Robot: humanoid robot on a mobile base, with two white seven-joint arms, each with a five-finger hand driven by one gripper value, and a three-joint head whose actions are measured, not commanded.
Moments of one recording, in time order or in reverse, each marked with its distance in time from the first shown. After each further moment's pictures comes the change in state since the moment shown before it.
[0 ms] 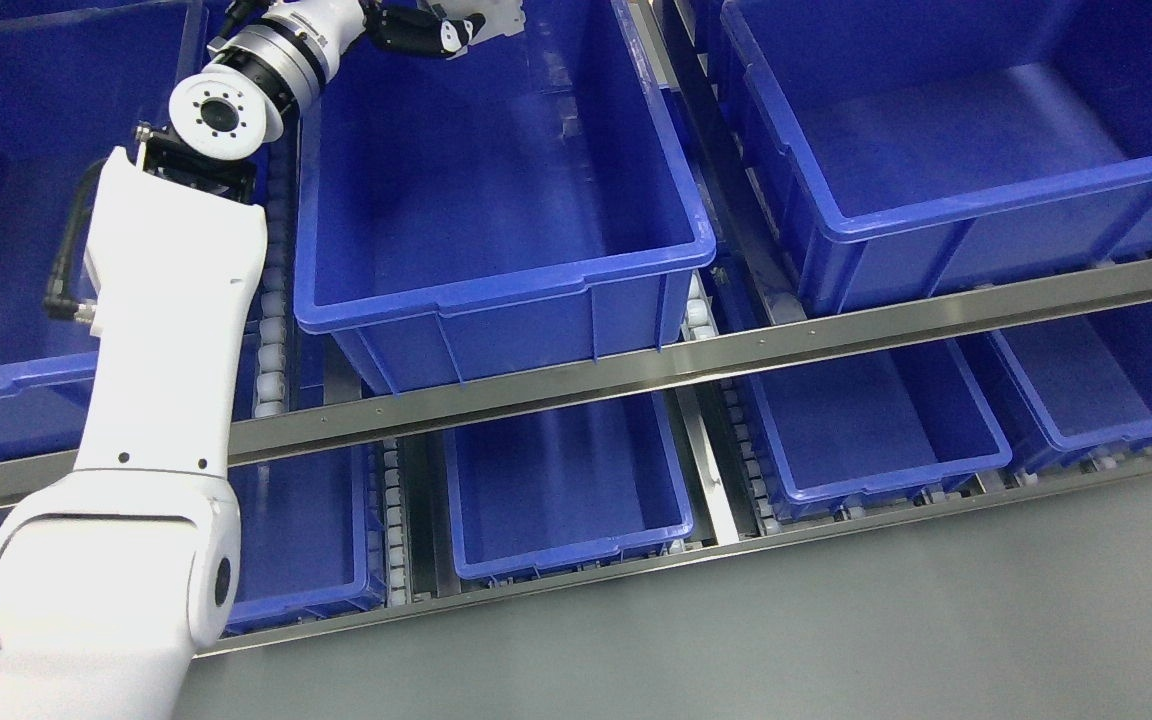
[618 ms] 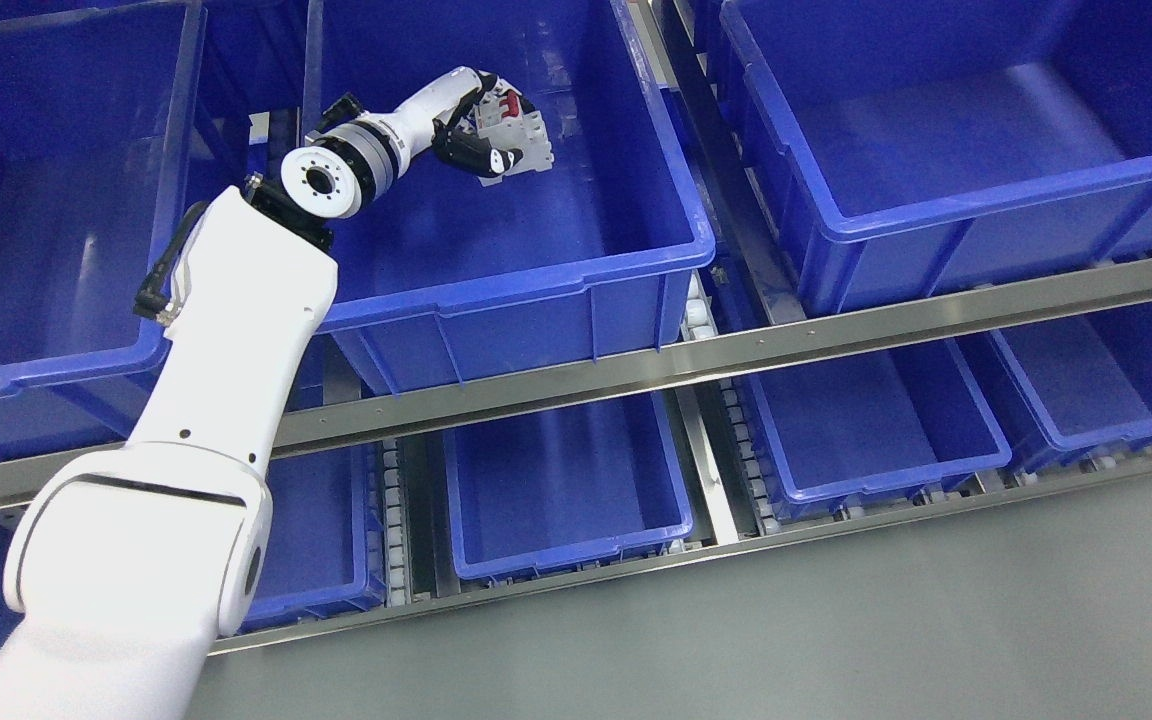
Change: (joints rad) left arm -0.038 -0.048 -0.143 0.322 -0.006 -0.008 0.059; right arm 0.000 0.000 0.000 0.000 0.000 0.000 0.000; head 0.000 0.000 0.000
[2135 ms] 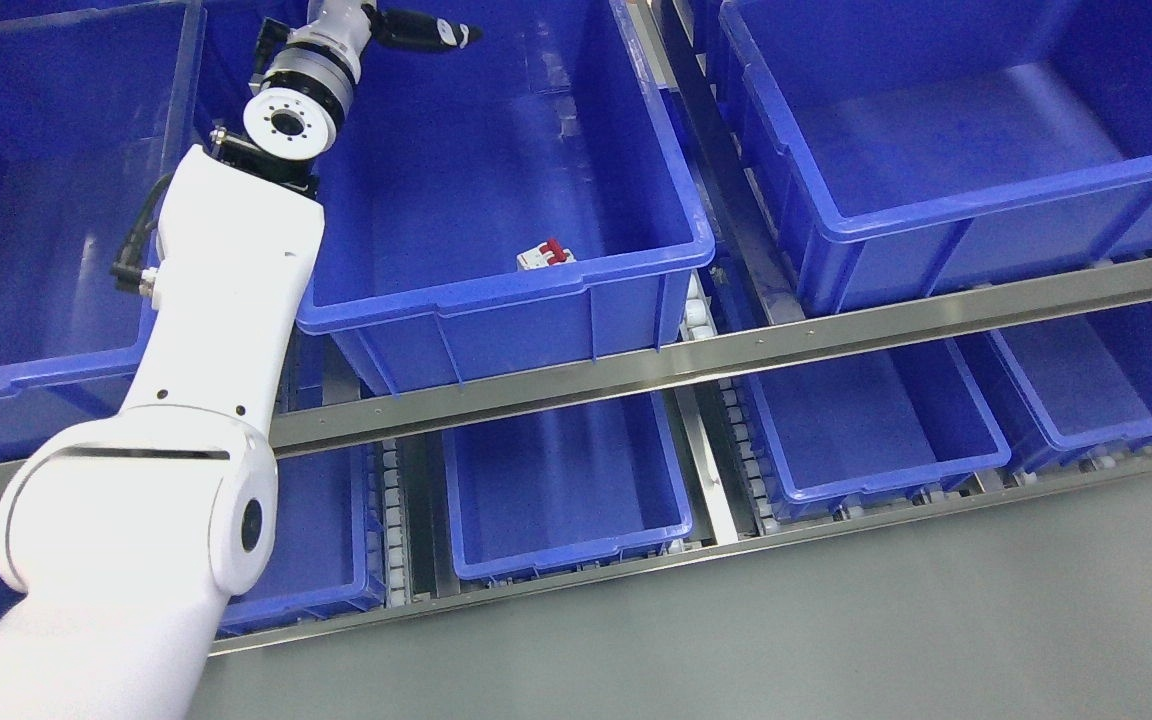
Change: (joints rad) left arm -0.059 -0.040 0.299 -0.030 0.088 -0.016 0.365; right arm 0.000 0.000 0.000 0.000 0.000 0.000 0.000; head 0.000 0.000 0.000
